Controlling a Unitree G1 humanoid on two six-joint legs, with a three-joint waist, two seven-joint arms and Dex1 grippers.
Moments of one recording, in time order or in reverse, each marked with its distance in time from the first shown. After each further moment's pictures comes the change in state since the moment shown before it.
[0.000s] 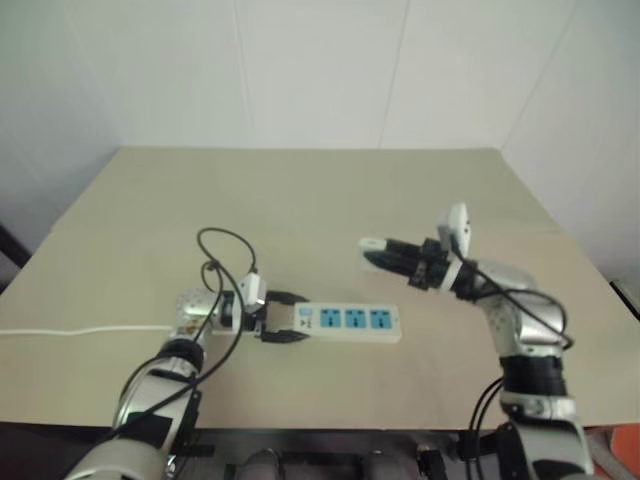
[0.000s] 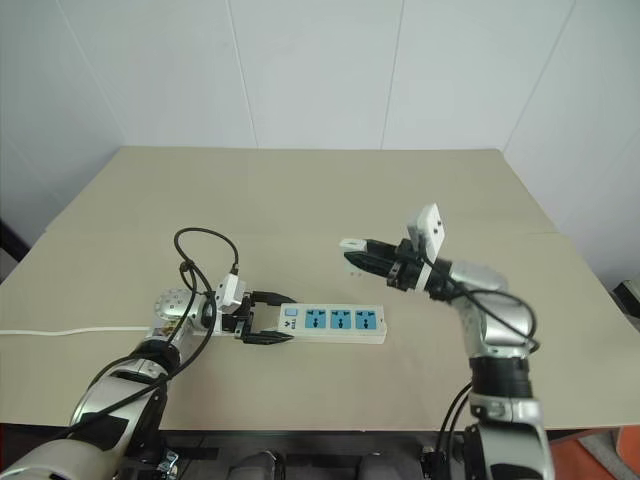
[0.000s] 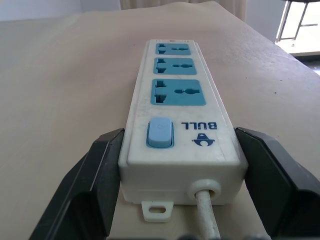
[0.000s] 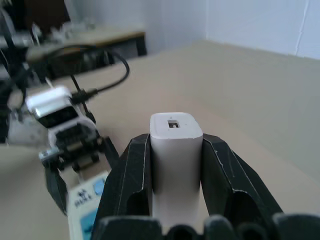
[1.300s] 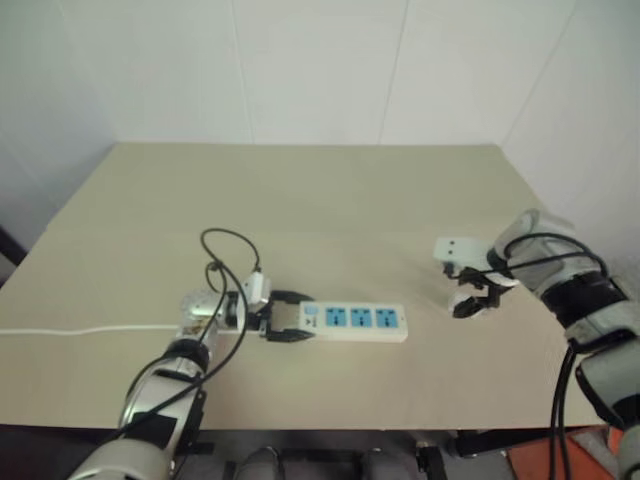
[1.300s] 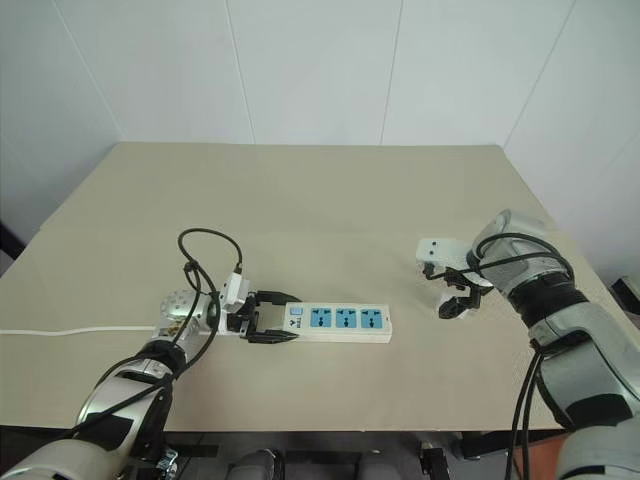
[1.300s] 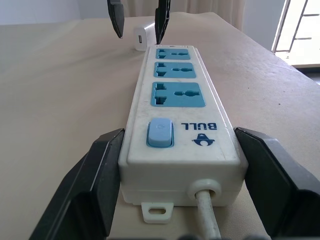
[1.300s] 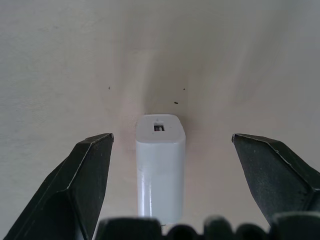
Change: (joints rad) left arm -0.002 -0.032 0.014 0.002 -0.011 0.000 -0.003; right arm -0.492 -0.519 0.817 0.507 -0.660 0.063 0.301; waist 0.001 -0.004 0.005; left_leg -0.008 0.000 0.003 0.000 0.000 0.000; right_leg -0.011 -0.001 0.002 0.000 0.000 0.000
